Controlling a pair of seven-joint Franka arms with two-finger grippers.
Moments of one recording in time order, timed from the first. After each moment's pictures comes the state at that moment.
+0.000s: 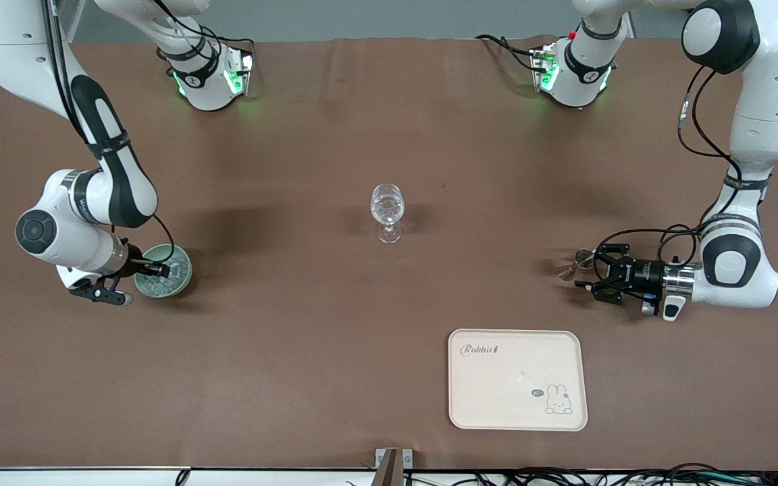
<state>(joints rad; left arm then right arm) 0.27 0.84 -0.09 -1.61 -0.81 1.69 -0.61 -0.01 0.43 -0.06 -2.04 0.04 2.38 0.13</state>
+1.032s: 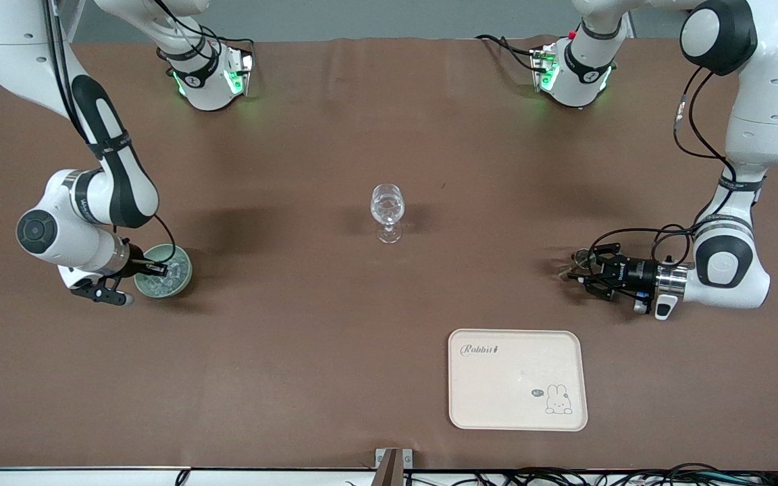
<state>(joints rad) 0.27 0.84 -0.10 -1.62 -0.81 1.68 -0.61 -0.01 0.43 -0.06 -2.04 0.06 2.38 0.14</state>
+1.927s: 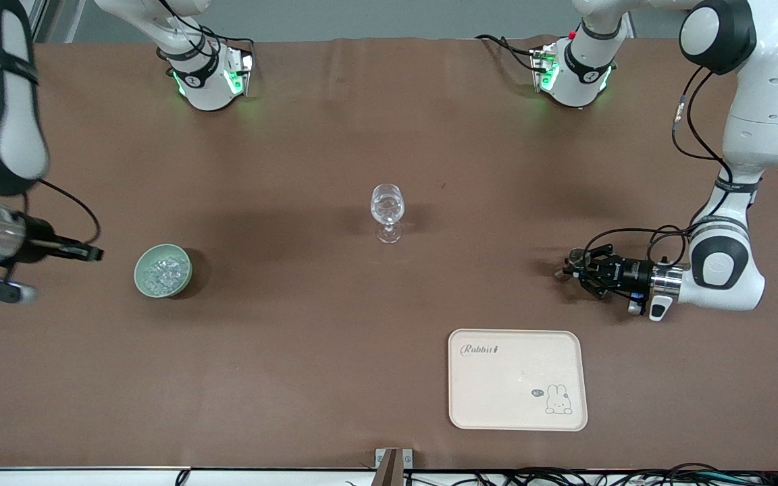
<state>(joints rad) 0.27 0.84 -0.15 -1.61 -0.81 1.68 -0.63 -0.03 0.26 -0.08 -1.51 0.08 1.61 0.15</state>
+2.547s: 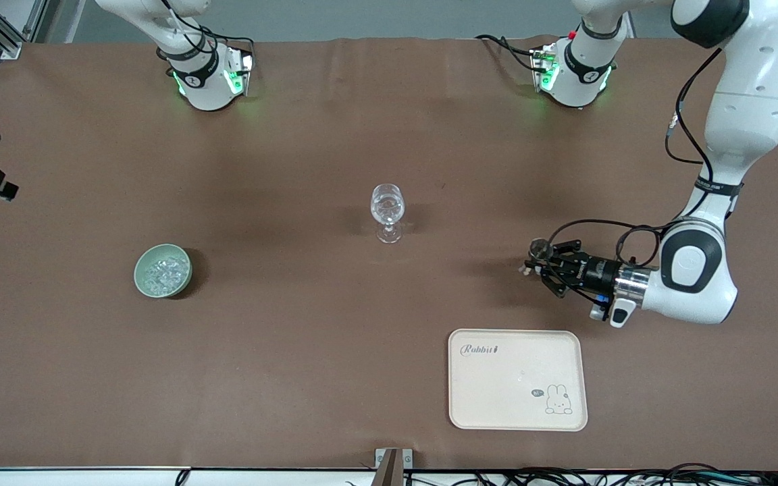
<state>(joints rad) 0.19 0.71 -0.31 -1.59 -0.77 1.68 -0.79 -0.05 0.09 -0.08 -1.38 0.07 1.42 0.09</state>
